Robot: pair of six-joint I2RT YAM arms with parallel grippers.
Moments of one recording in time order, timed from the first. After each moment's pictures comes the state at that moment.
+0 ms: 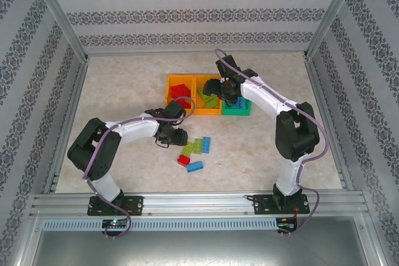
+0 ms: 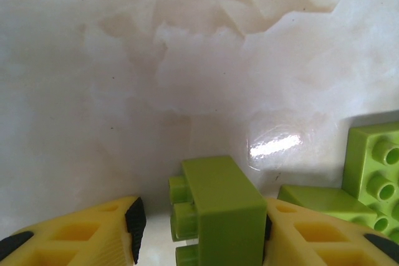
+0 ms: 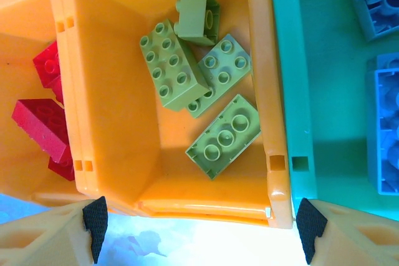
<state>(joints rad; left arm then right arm) -0.59 1.70 0.97 -0.56 0.12 -0.49 0.45 1.88 1.53 -0.70 -0.11 0.70</state>
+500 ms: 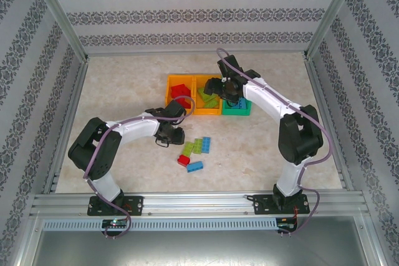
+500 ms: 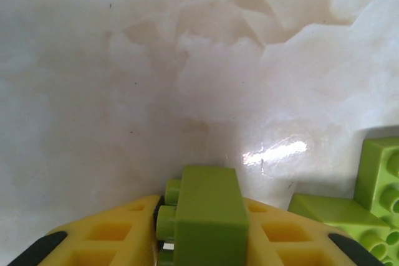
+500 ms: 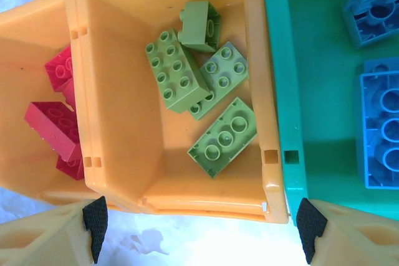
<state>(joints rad) -0.59 1.71 0.98 -0.57 0.09 -0.51 0.45 1.83 1.49 -0.68 -0.09 0.70</state>
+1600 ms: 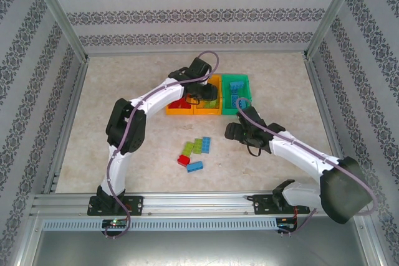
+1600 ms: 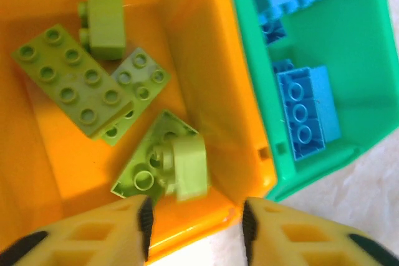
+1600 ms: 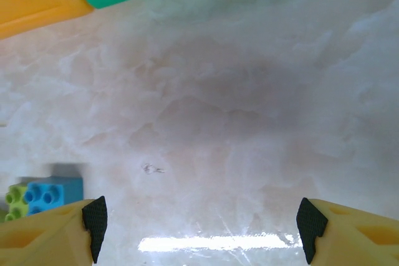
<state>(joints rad) -0.57 2.15 1.84 -0.66 0.18 -0.50 0.56 1.21 0.67 -0.49 0.08 0.78</state>
